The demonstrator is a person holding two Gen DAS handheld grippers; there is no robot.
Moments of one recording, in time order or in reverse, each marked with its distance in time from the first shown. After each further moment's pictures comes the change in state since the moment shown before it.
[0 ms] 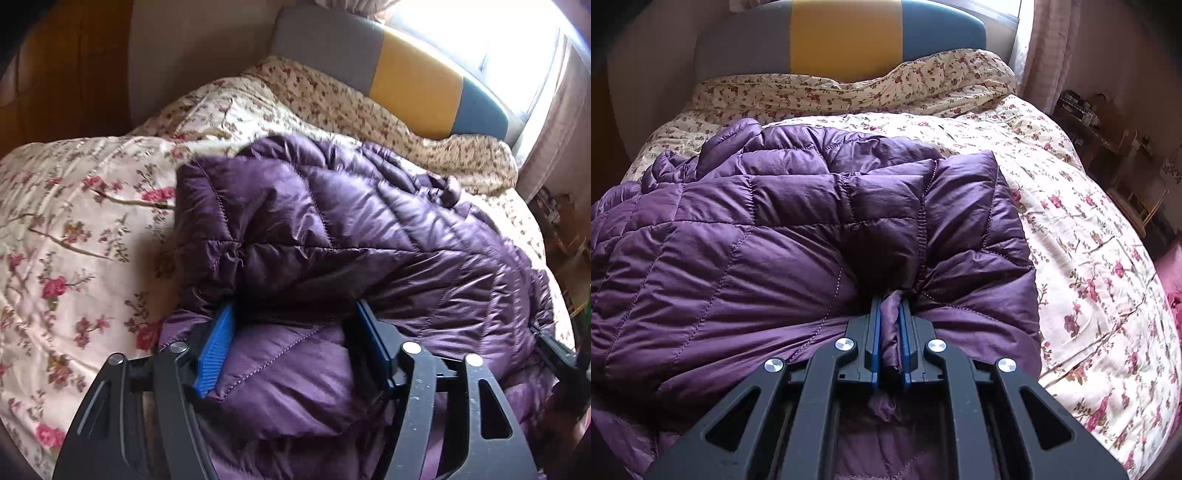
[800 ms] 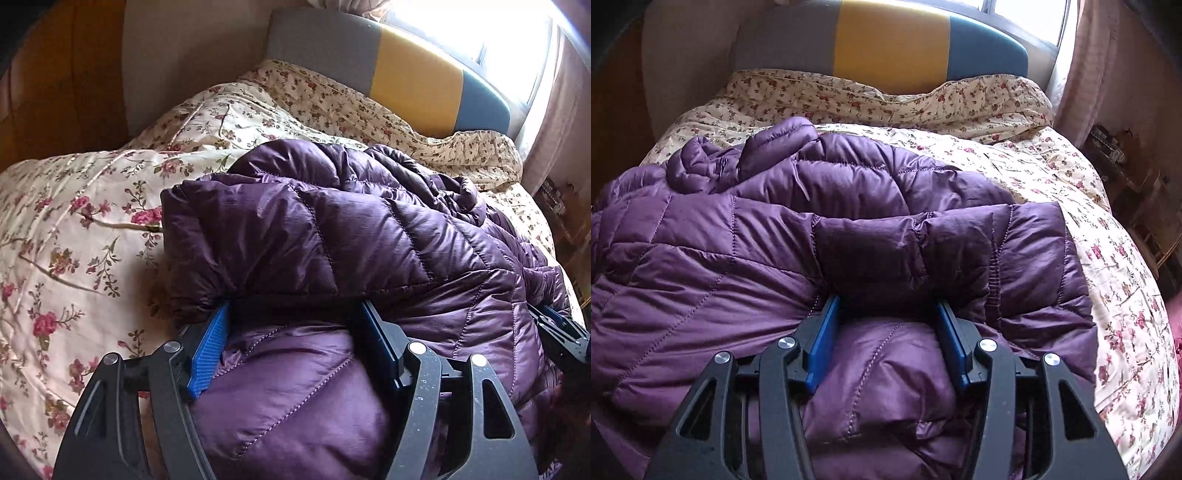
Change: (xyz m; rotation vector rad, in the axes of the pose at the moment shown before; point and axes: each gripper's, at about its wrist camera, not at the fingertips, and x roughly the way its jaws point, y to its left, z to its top) left arm 0.030 0.003 0.013 0.053 0.002 0.028; right arm 0.019 0.042 0.014 -0.112 -0.060 0.059
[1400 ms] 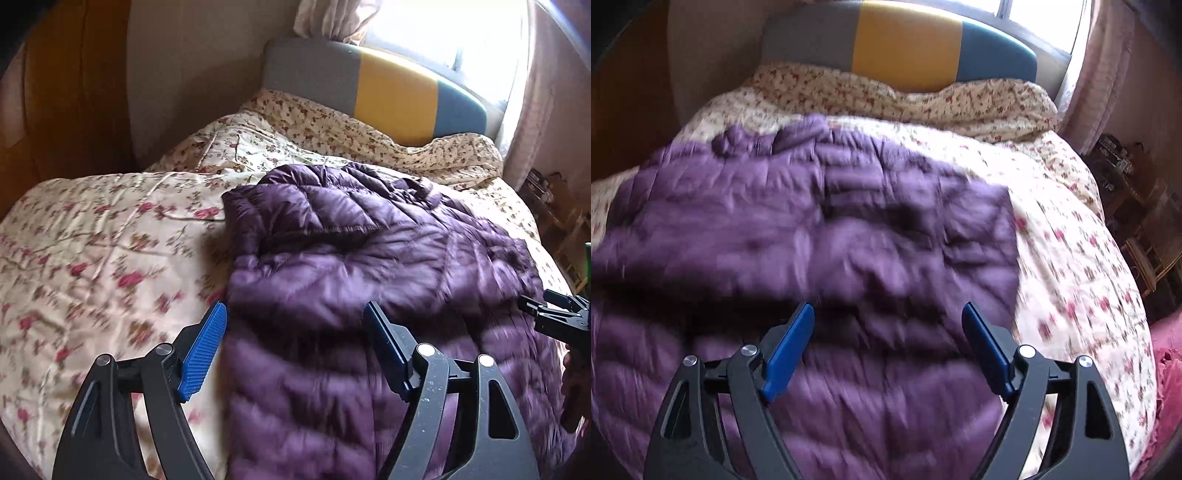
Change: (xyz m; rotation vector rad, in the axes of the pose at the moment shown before) left arm -0.114 0.004 -0.052 0.070 -0.082 0.005; right arm -0.083 -0.032 -0.049 -0.089 0.065 0.051
